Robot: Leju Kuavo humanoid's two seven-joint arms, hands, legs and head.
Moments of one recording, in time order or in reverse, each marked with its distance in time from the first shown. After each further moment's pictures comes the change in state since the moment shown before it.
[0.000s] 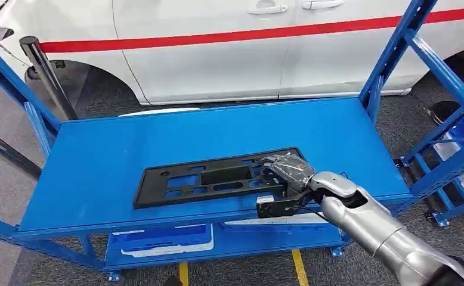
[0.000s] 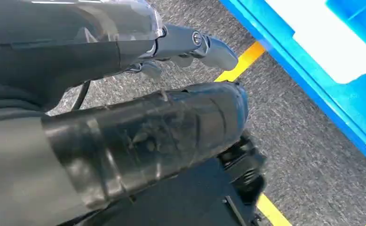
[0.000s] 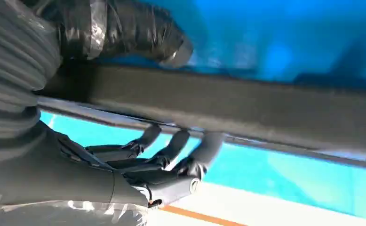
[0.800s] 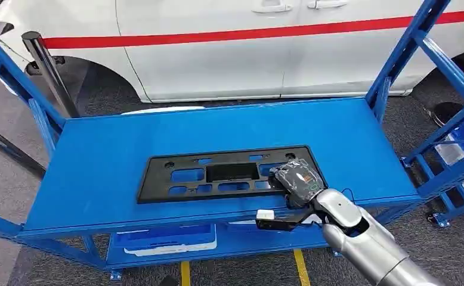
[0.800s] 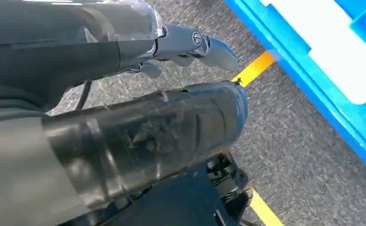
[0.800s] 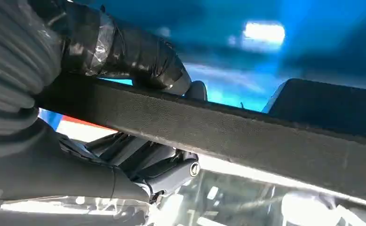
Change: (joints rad) left arm 0.008 0.002 0.014 0.000 0.024 0.018 -0.004; right arm 0.222 -0.017 -0.159 -0.211 0.322 -0.309 0.088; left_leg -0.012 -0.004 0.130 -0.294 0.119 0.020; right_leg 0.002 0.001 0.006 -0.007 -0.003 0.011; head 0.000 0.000
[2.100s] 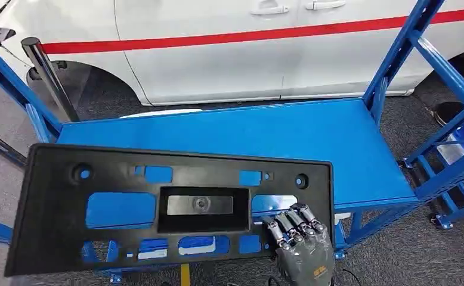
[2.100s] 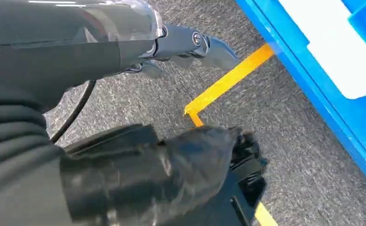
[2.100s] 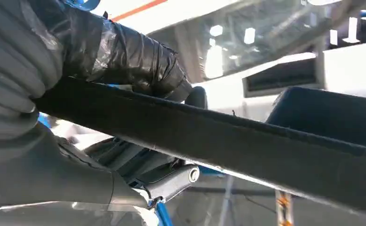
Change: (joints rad) left arm 0.029 0.000 0.038 0.000 0.012 -0.007 -0.052; right arm 0.658 0.239 -0.295 -0.626 0.688 -0.497 0.095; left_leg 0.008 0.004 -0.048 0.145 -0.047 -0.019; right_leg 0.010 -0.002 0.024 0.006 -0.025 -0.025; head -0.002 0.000
